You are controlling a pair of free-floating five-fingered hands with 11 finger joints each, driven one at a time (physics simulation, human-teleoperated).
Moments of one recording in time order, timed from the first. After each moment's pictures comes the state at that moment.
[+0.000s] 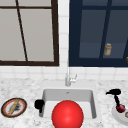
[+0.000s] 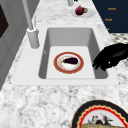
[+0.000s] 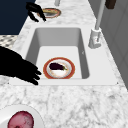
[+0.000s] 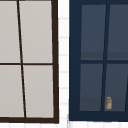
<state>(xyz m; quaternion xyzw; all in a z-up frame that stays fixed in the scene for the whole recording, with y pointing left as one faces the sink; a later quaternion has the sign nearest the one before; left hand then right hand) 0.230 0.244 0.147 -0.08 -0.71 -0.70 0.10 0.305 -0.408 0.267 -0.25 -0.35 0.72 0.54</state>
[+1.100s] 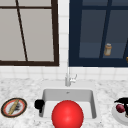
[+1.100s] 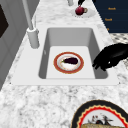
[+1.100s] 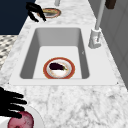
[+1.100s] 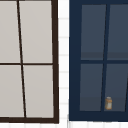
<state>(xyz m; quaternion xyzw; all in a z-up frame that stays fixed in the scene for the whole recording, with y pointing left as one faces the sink) 0.230 0.244 0.147 -0.08 -0.71 -0.70 0.10 0.260 -0.487 0.212 -0.25 -0.35 0.72 0.55</state>
